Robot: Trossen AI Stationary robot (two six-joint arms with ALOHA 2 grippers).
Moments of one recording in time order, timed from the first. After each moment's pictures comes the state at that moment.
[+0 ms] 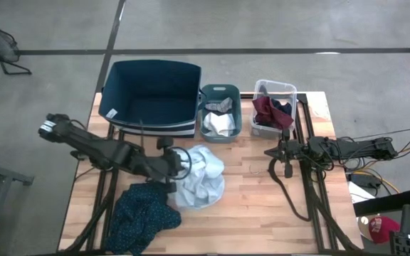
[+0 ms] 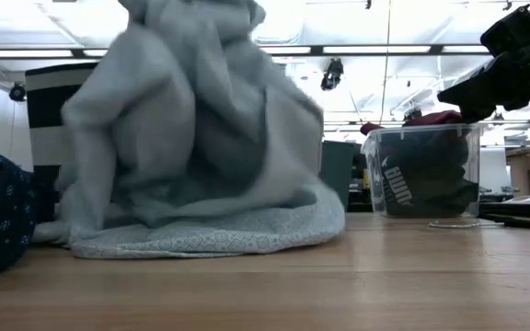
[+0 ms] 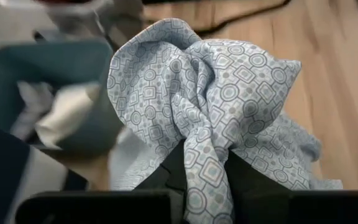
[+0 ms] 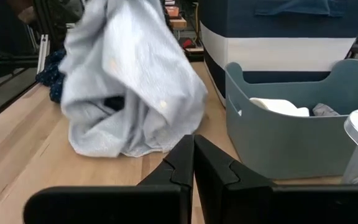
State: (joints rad) left arm -0.38 1.28 1.15 -0.58 -0.47 -0.23; right arm 0.10 0.12 0.09 -0.15 0.16 0.08
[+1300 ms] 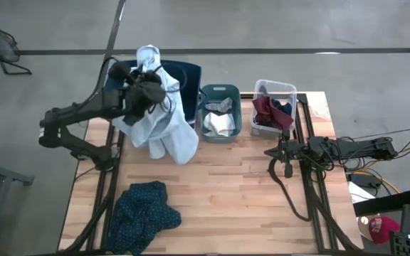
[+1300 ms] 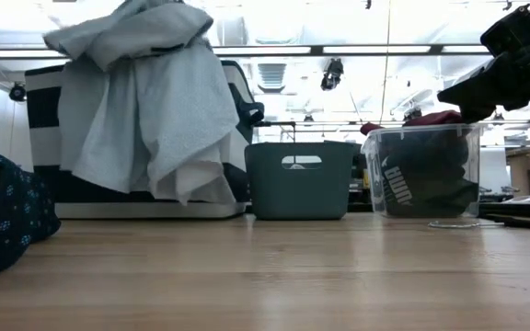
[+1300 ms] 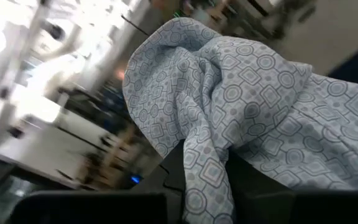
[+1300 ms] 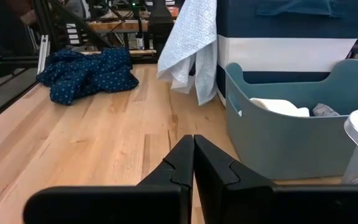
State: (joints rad) left arm 0.17 1.27 1.55 -0.90 -1.40 0.23; right arm 0.10 0.12 0.09 -0.15 0.16 0.08
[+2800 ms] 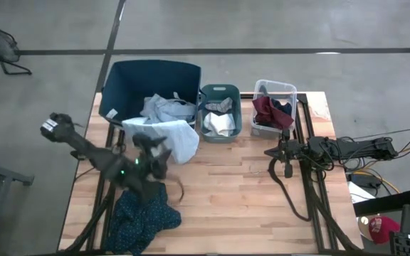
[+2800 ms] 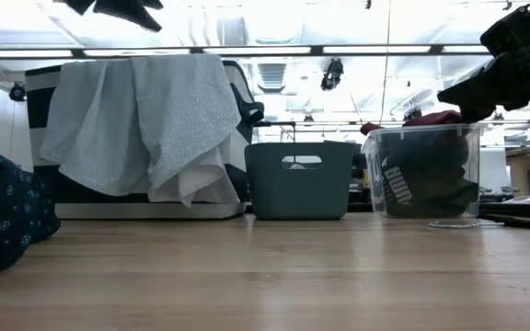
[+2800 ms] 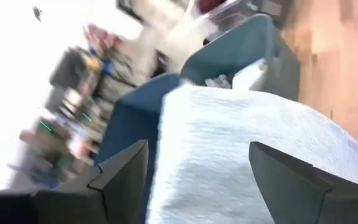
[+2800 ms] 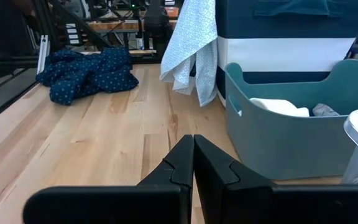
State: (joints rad) left arm -0.54 1.28 1.17 -1.00 -1.22 -0.13; right arm 0.10 0.12 0.09 -0.15 0.16 0.08
